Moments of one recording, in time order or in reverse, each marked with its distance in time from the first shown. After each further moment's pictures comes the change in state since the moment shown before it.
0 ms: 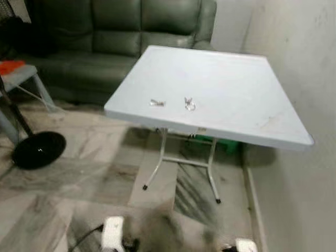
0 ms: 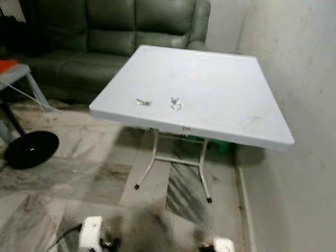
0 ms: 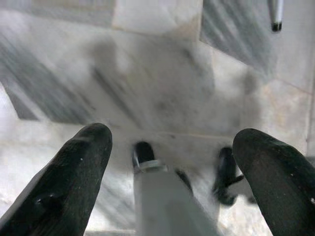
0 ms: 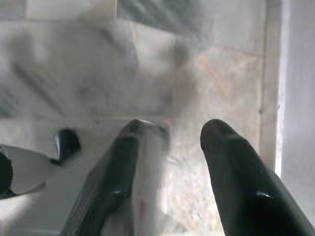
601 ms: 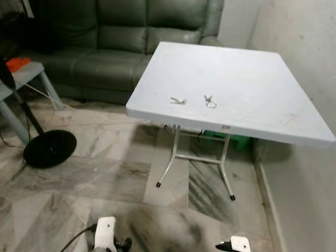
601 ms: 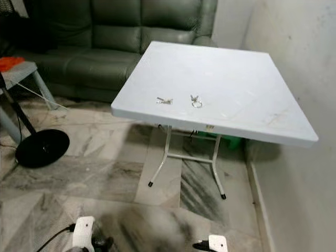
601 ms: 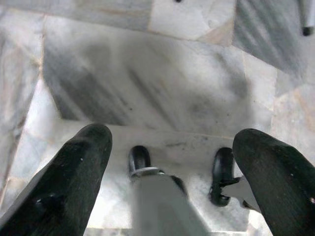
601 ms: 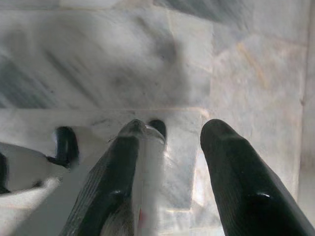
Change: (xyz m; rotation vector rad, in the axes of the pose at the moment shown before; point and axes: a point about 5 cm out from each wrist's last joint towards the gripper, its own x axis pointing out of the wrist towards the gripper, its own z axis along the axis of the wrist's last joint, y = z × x) left arm 0.002 -0.008 0.005 -0.011 -0.016 -0.019; right arm -0.001 -0.008 -0.003 0.004 0.014 -0.018
